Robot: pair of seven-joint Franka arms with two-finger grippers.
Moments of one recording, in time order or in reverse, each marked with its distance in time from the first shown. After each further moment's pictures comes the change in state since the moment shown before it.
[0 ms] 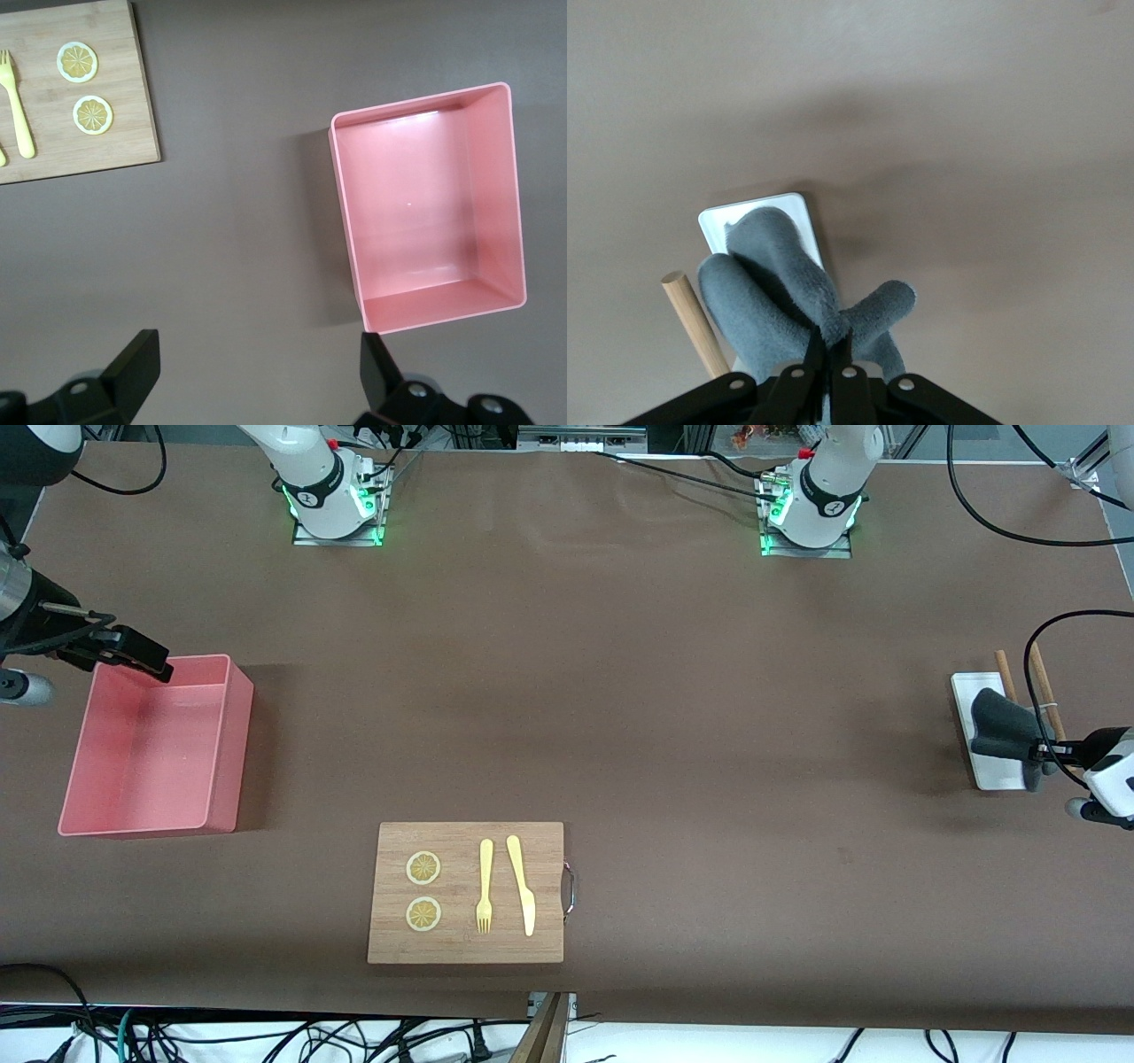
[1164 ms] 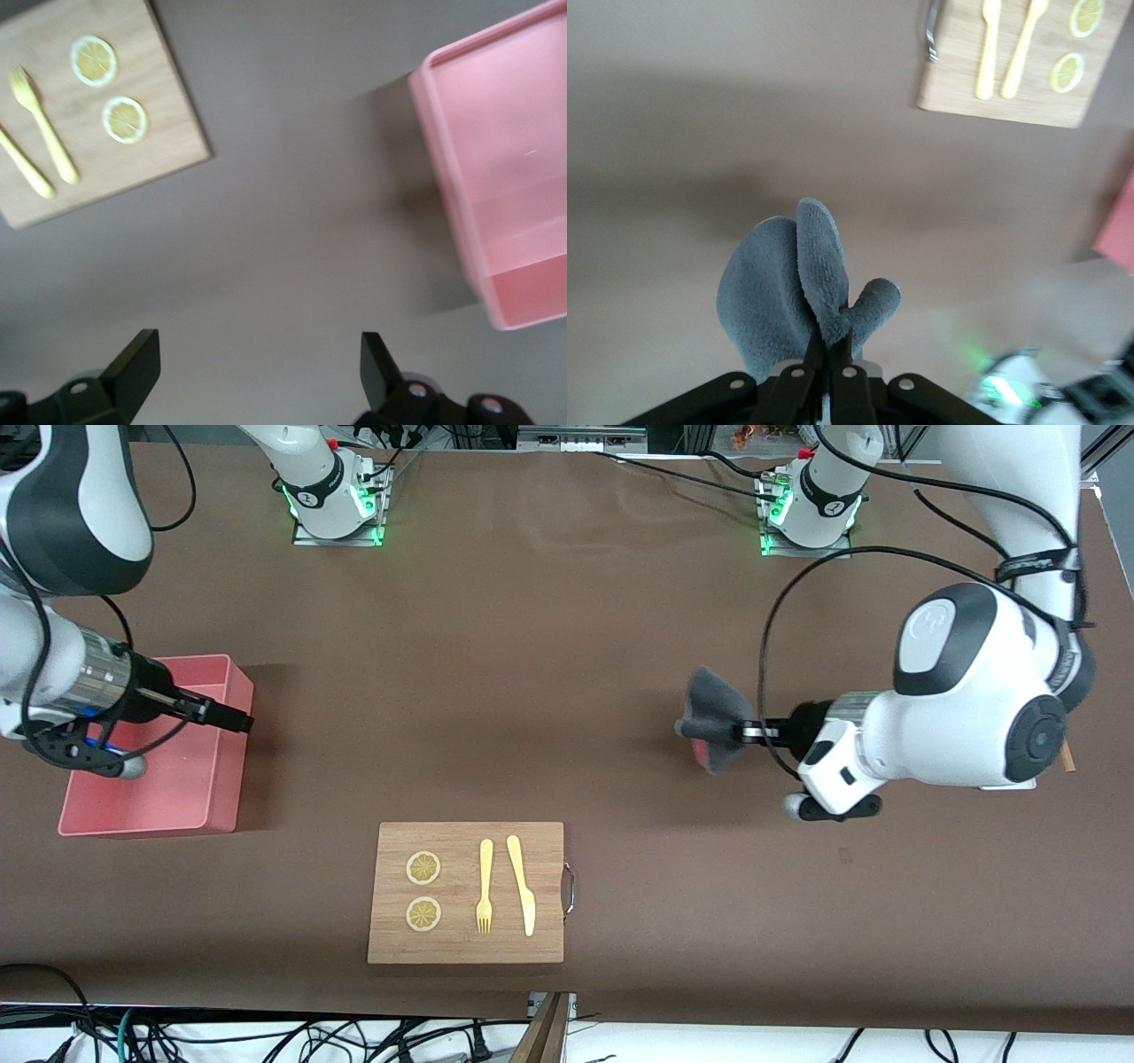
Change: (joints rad) left arm -0.523 -0.005 -0.015 0.168 -0.706 -0.094 -0.836; right arm 0.049 0.170 0.013 -0.001 0.170 0.107 0.277
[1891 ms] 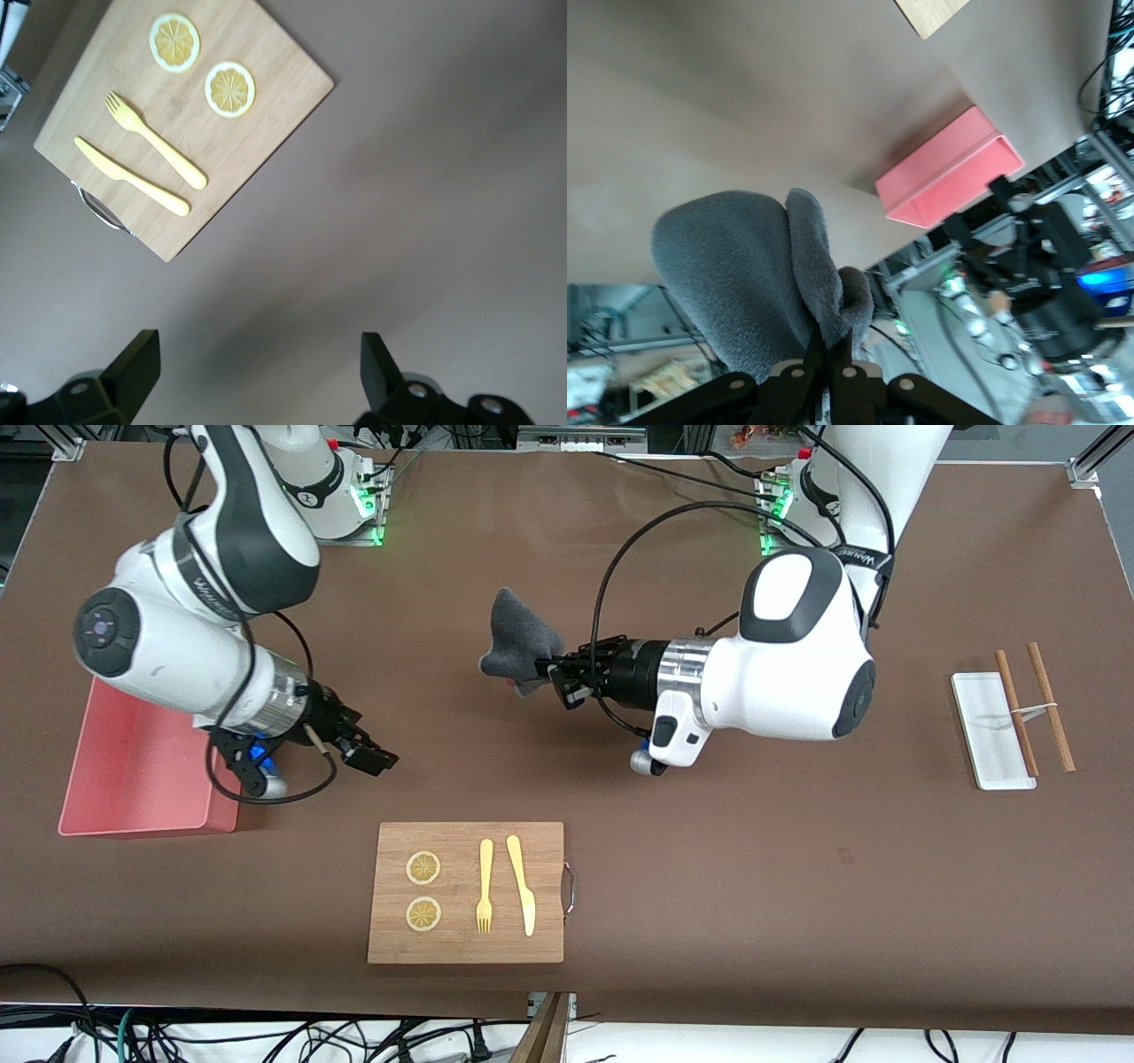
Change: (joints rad) left arm -0.206 0.054 0.012 0.032 -0.529 0.247 -0.607; right arm 0.227 0.088 0.006 0.000 0.124 0.215 0.598
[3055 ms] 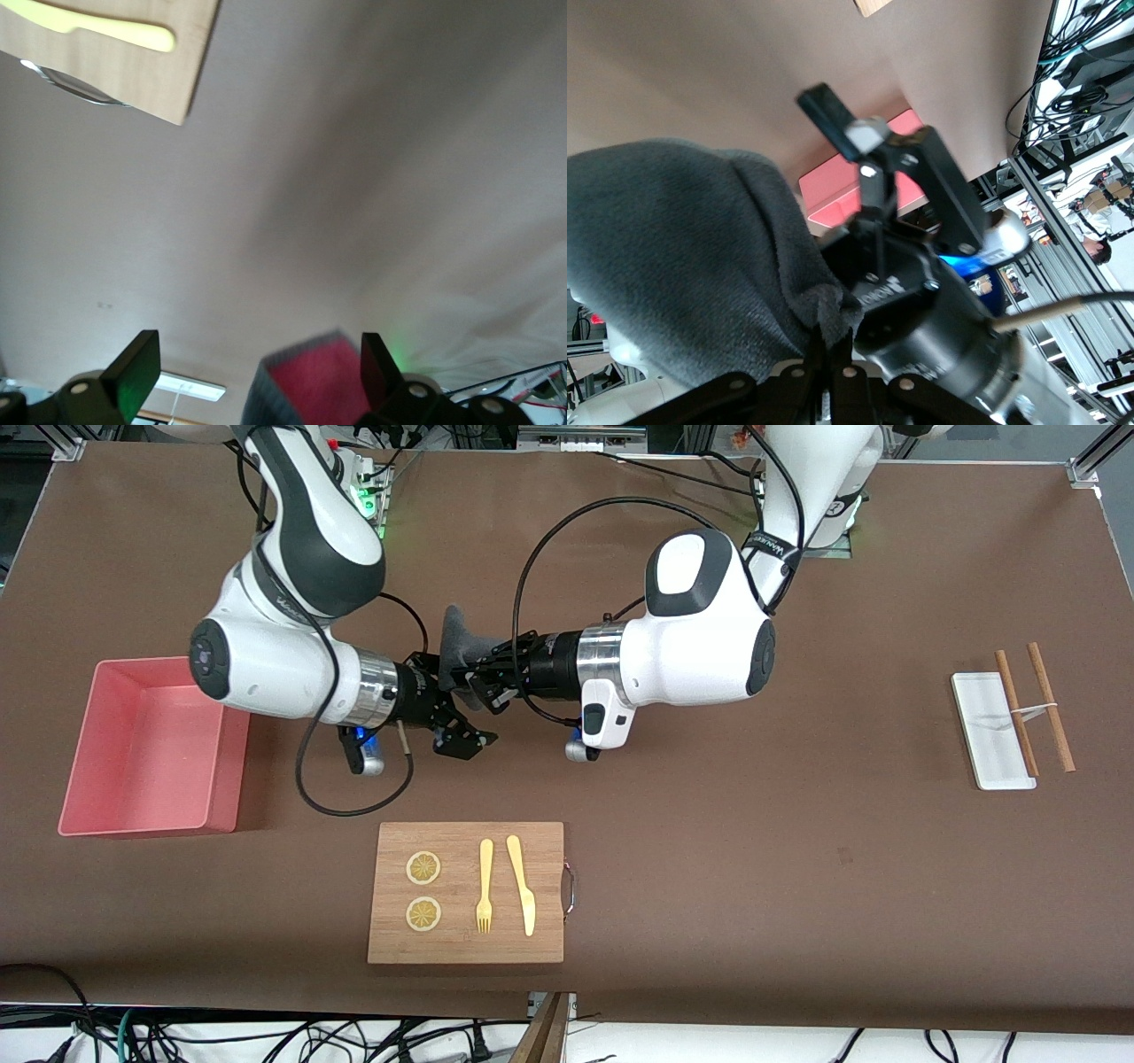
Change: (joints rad) left arm -0.152 0.033 -0.005 0.002 -0.064 0.327 -0.104; right arm 0.104 0.054 0.000 -0.023 0.359 0.046 0.249
